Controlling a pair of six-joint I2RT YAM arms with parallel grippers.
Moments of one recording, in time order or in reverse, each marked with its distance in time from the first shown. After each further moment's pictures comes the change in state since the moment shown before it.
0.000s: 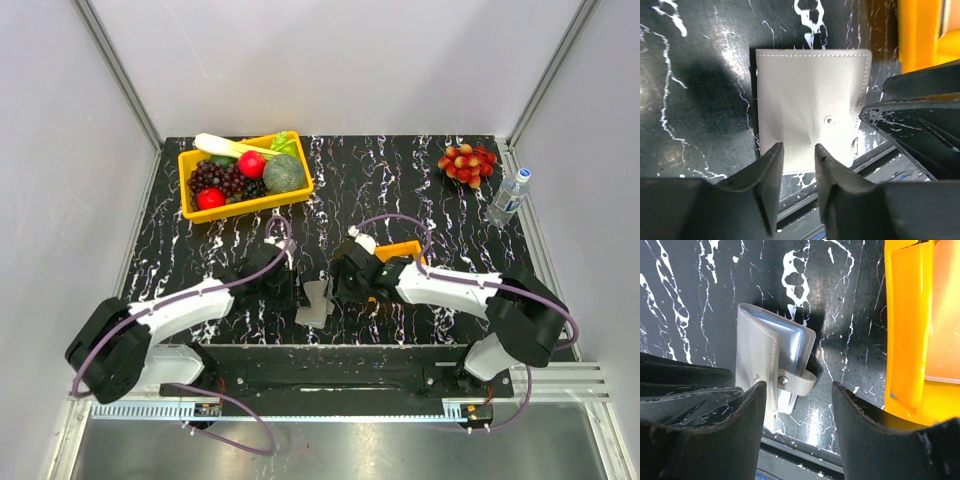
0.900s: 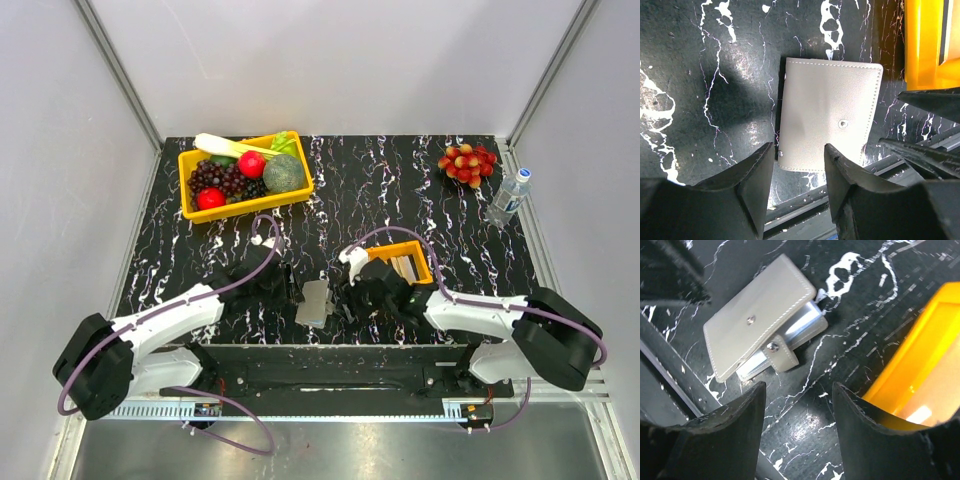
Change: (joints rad) left arm 0.000 -0.147 -0.017 -0.082 -0.146 -0.048; right arm 0.000 -0.212 -0.318 0.377 -0.115 -0.620
